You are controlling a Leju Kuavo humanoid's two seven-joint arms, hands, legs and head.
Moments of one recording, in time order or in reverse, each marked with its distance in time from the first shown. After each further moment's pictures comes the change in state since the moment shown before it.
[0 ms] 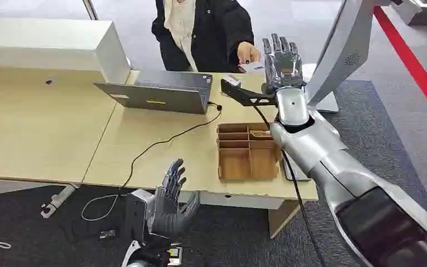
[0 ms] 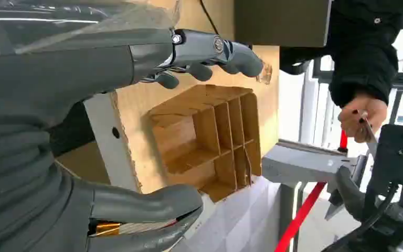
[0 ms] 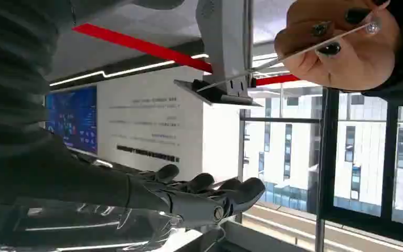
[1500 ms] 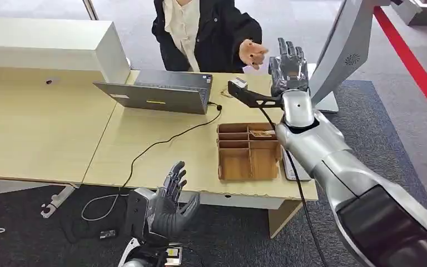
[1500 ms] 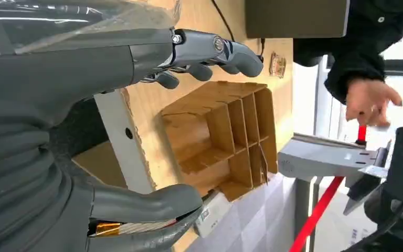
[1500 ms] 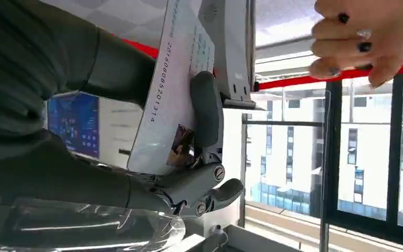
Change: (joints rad) left arm -0.010 0.032 0.001 0.007 0.015 -0.039 0.042; right arm -0.009 0.002 0.006 0.084 -0.045 -0.071 -0.051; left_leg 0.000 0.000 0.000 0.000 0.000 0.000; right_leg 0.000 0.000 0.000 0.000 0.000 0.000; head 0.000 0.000
